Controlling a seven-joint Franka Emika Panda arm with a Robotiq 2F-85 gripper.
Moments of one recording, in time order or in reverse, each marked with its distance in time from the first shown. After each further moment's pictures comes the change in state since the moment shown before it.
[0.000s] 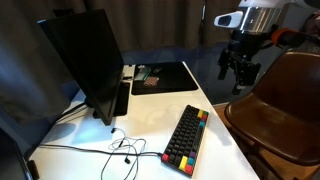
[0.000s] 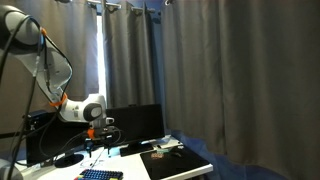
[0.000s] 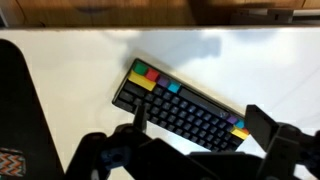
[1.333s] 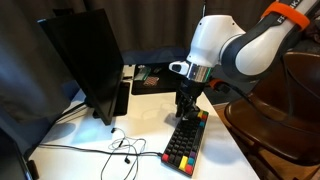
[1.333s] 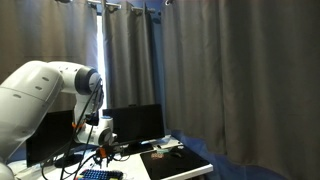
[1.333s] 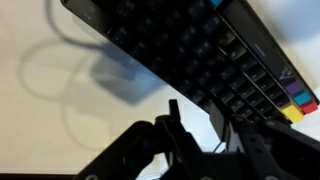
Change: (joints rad) arm -0.130 0.620 0.179 0.349 -0.163 0.331 -0.082
